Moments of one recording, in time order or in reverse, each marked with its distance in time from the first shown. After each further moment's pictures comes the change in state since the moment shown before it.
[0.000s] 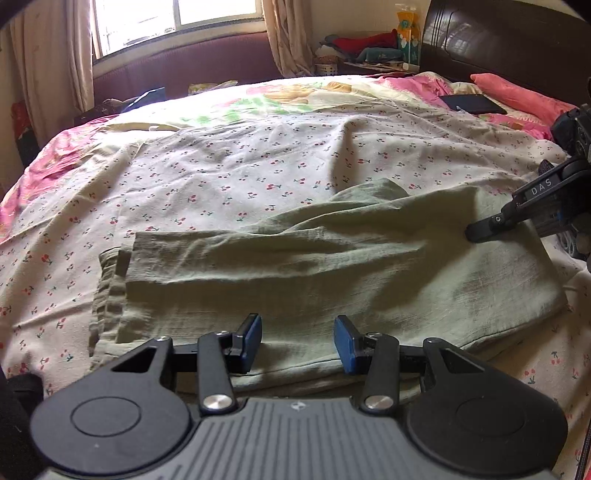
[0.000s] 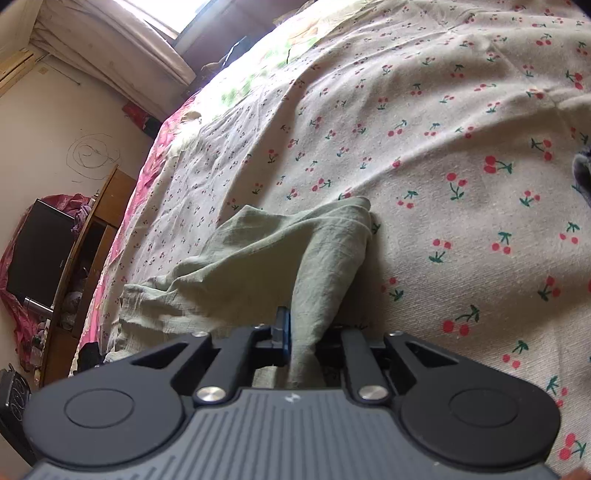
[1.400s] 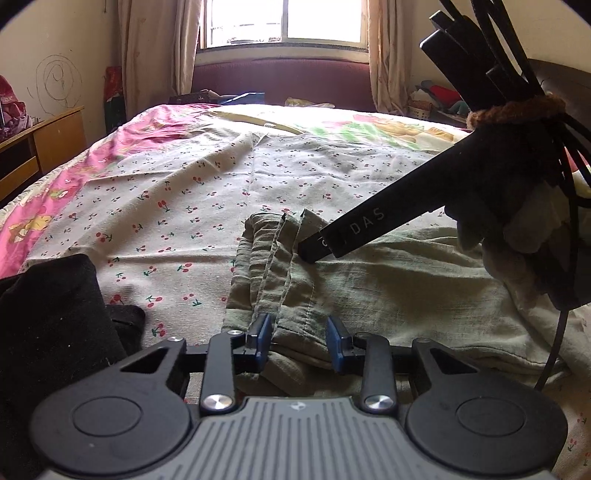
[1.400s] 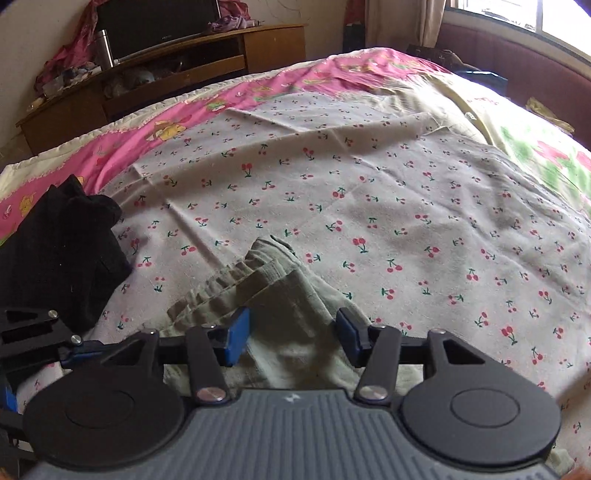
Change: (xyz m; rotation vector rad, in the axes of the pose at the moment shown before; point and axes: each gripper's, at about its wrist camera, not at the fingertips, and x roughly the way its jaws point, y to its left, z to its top) left arm -0.022 0.079 -0.044 -0.234 -0.103 0.158; right arm 0.194 0.271 -0.036 -0.979 0.173 -0.035
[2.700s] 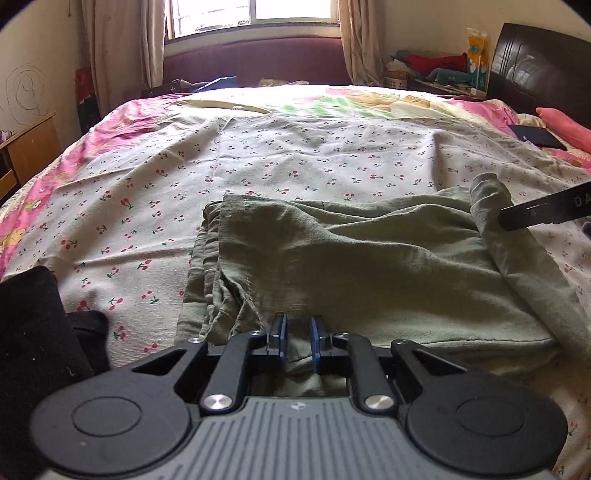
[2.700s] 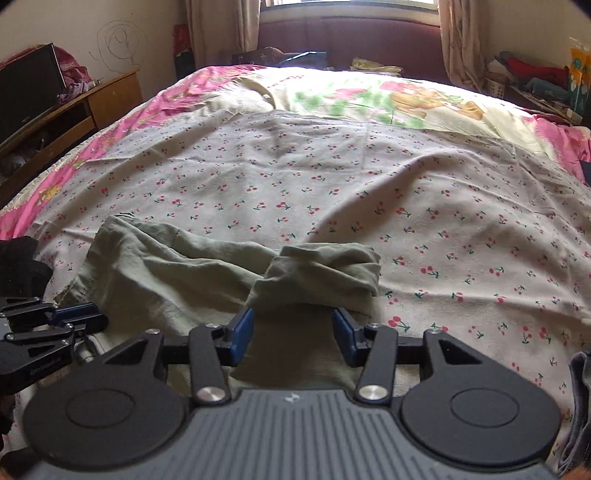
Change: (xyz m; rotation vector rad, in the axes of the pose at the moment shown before) left arm 0.008 -0.029 0.003 0.098 0.075 -0.020; right arm -0.137 -0.055 -0.116 0.435 -0.078 -0.352
